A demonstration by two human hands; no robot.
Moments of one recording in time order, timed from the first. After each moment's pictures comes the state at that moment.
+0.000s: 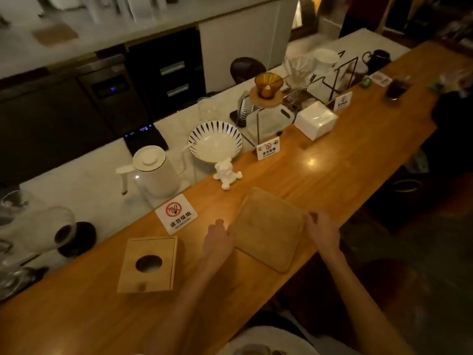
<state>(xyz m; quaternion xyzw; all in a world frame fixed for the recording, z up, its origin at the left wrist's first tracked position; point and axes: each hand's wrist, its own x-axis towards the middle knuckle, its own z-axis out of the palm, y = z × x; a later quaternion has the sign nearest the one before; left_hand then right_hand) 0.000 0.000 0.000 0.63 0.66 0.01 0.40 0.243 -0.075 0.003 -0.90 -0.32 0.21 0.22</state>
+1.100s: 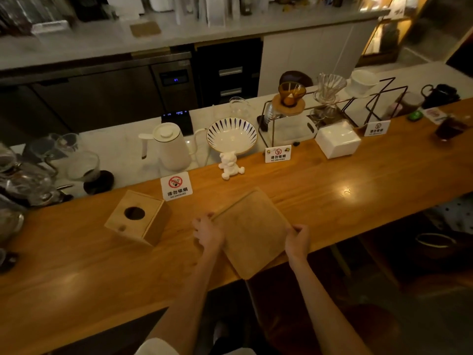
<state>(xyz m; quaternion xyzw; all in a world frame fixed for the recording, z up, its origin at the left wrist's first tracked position) 0.076 -0.054 0.001 0.31 0.84 0.23 0.39 0.273 -0.088 -0.025 -0.81 -0.24 0.37 0.39</state>
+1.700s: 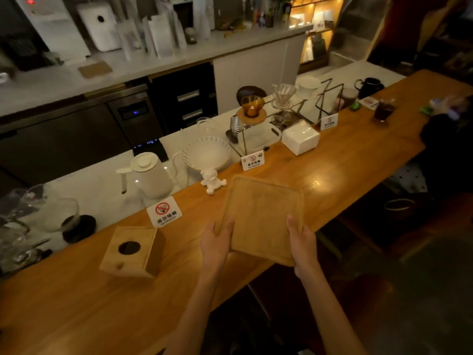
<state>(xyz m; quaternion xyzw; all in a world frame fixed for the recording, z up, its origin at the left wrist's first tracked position) 0.066 -0.096 0.069 0.41 0.65 0.35 0.53 0.239 -0.153 0.078 -0.69 -0.18 0.44 0.55</state>
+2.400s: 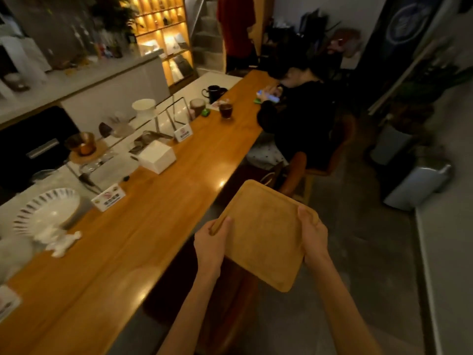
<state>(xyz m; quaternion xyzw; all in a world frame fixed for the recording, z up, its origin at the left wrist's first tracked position) 0.360 -0.234 0.106 0.56 0.48 0.26 0.62 0.519 -0.369 0.101 -0.70 0.03 0.22 0.67</state>
